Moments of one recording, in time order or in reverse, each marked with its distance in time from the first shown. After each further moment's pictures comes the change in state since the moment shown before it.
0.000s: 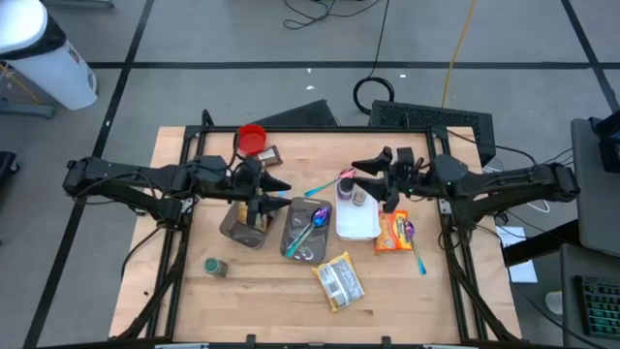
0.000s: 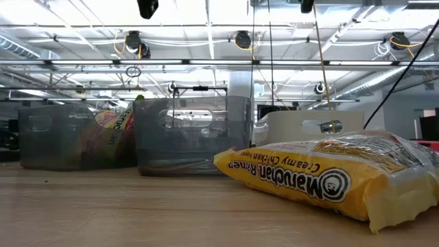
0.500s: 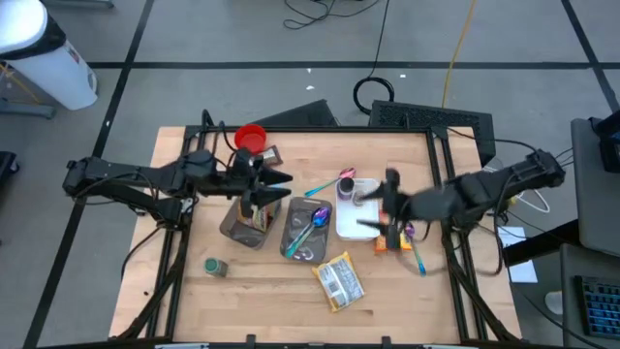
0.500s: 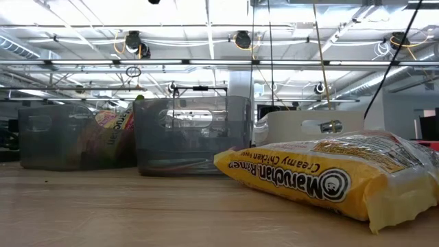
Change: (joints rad) left arm 0.011 0.000 0.000 0.217 0.001 -0.054; right arm 0.349 0.186 0.477 -1.010 0.252 -0.268
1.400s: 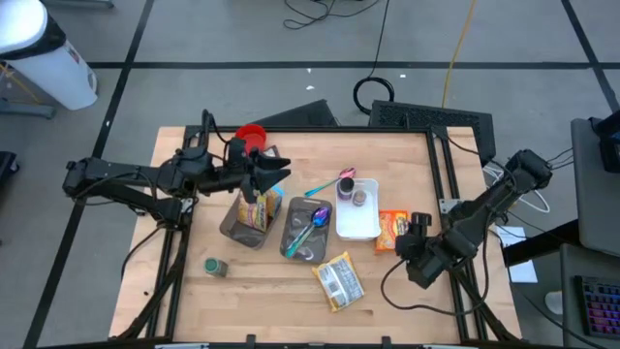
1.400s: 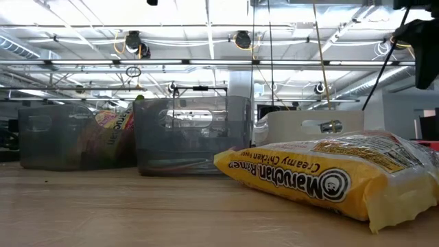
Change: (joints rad) left arm 0.012 0.000 0.000 0.078 -0.157 -0.088; right arm 0.343 0.119 -0.281 -0.577 -0.060 0.691
